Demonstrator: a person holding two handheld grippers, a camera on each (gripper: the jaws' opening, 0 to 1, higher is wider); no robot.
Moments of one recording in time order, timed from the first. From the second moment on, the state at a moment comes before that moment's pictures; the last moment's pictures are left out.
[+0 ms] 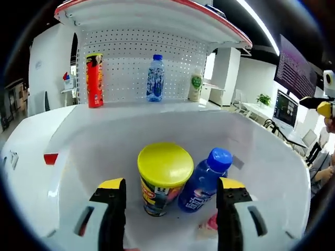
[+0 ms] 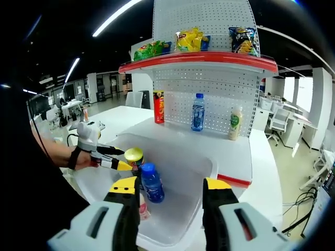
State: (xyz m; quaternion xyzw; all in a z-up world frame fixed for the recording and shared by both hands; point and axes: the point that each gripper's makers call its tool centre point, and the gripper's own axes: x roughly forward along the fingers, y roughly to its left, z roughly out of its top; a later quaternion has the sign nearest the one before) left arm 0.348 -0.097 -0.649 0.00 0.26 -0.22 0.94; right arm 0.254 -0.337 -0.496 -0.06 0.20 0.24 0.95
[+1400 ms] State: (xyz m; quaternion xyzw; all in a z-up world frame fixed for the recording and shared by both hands) left arm 0.383 -0.101 -0.688 0.04 0.25 -0.21 0.94; right arm 0.265 -0.339 -0.492 -0.04 0.19 0.23 0.95
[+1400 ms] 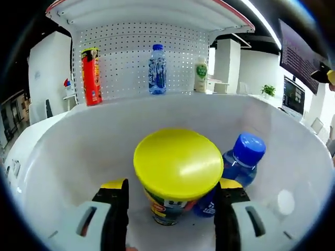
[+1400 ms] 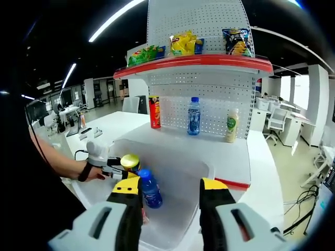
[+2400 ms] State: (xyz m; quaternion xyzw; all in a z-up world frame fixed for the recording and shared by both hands) left arm 0.390 -0.091 -0.674 0.01 0.23 -0.20 0.95; right arm 0.271 -0.337 -0.493 -0.04 0.20 0.23 0.95
